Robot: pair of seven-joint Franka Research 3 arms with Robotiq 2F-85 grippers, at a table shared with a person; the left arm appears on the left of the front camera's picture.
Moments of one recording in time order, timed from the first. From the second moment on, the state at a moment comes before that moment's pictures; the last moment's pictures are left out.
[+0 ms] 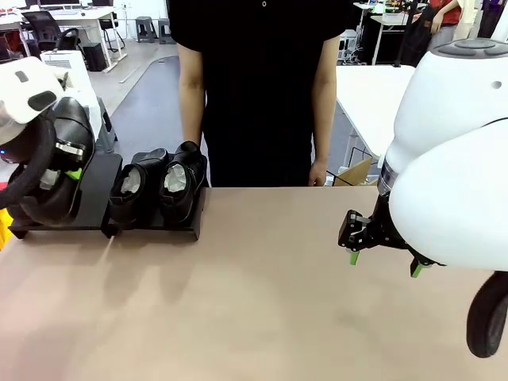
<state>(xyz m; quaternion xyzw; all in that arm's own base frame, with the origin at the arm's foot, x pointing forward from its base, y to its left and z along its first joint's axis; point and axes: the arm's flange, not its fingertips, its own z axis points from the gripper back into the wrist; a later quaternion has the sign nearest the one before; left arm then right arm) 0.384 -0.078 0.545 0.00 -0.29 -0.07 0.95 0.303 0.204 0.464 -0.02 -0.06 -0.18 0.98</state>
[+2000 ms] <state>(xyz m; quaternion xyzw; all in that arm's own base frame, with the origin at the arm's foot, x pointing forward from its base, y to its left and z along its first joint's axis) 0.540 -0.036 0.454 -0.01 -0.20 -0.07 0.98 0.303 0.204 0.464 -0.02 -0.06 -0.18 0.98</state>
